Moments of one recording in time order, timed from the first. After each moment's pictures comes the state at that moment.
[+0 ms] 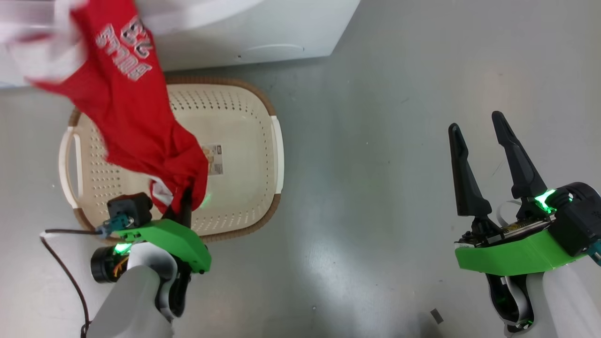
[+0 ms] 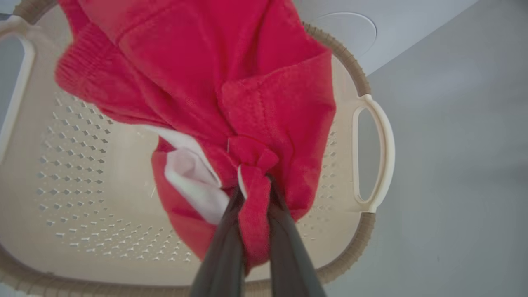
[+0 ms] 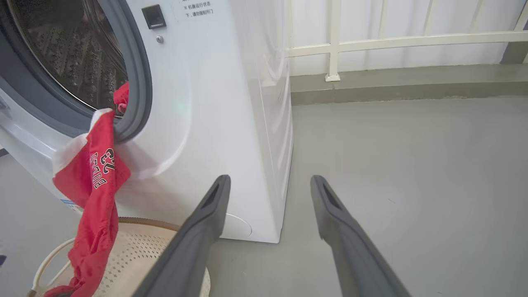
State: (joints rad) left arm -0.60 0.08 -0.27 0.84 -0.57 0.02 -0.14; right arm -0.21 -0.05 0.04 -0.05 0.27 0.12 -0.26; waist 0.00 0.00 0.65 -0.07
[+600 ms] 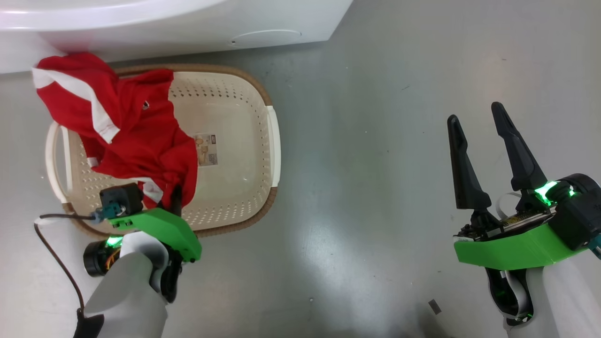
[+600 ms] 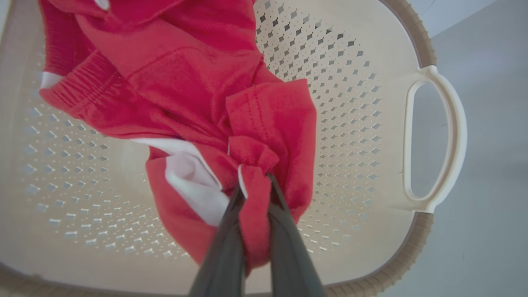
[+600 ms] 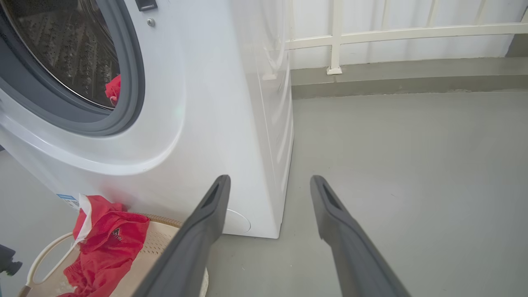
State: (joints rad) left arm -0.78 0.05 -0.28 1.20 -0.59 -0.07 -0.23; right arm -0.24 -0.05 0.05 -0.05 0.27 0.12 -0.26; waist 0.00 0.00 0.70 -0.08
